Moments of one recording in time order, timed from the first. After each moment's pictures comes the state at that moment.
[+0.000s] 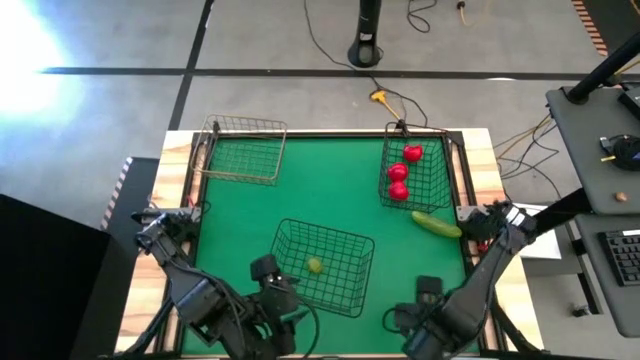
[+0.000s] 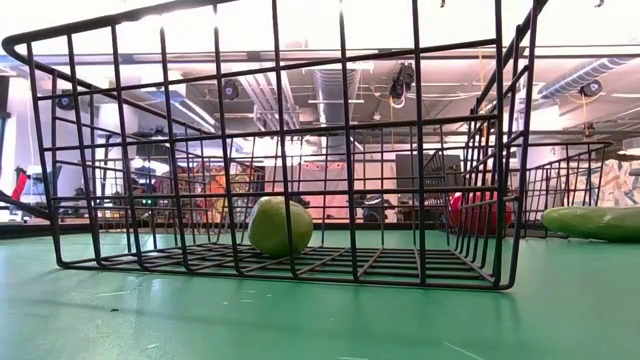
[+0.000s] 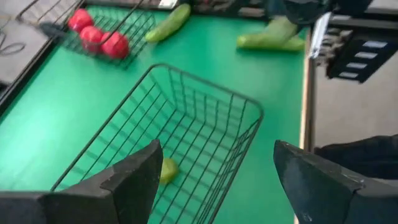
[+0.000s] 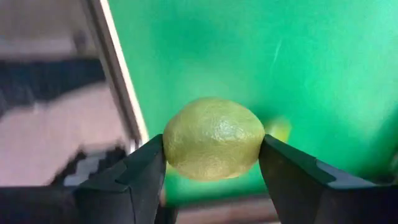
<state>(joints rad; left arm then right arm) -0.77 2.02 2.35 -1.42 -0.72 -0.84 0.85 1.90 1.79 -1.45 -0.04 1.00</state>
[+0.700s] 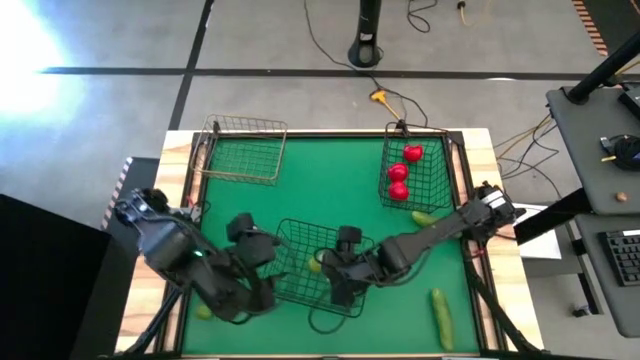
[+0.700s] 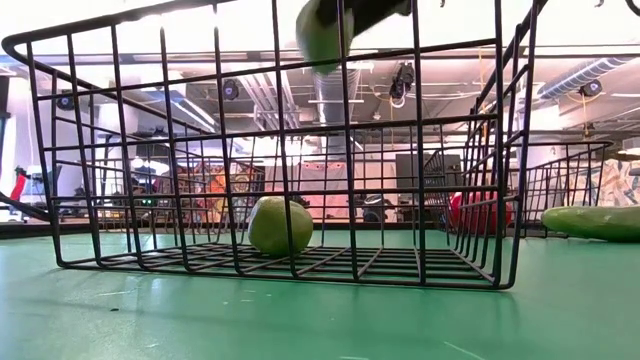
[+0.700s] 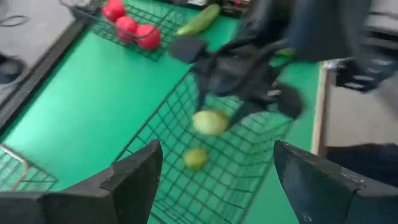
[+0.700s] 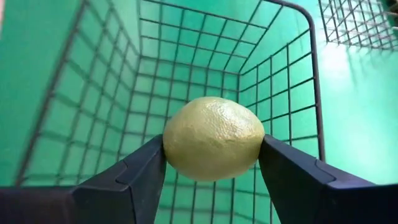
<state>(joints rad) -0.68 1.82 2.31 -1.55 -0.64 -0.86 0.44 1.91 1.70 -0.81 0.44 0.39</state>
